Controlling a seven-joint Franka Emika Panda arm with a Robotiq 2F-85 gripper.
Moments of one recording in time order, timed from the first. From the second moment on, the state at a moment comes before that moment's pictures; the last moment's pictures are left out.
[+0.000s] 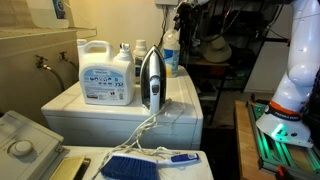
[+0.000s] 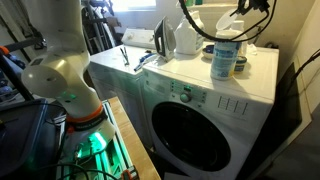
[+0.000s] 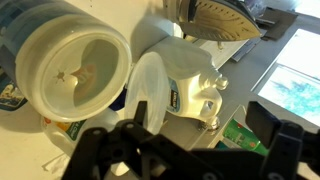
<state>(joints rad) -0.34 0.29 -0.18 -1.44 0.92 1.38 -0.74</state>
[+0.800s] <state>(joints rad) -0.28 0.27 -0.14 -1.44 0.95 1.41 -0.76</state>
